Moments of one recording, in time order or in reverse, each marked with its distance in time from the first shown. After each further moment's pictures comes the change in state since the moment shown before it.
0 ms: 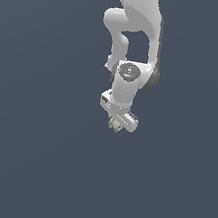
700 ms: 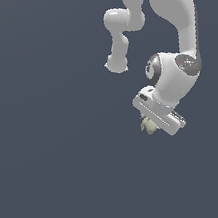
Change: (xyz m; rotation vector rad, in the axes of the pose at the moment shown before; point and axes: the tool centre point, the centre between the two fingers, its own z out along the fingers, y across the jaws) arm -0.073 -0.120 -0.065 0.001 0.001 -0.002
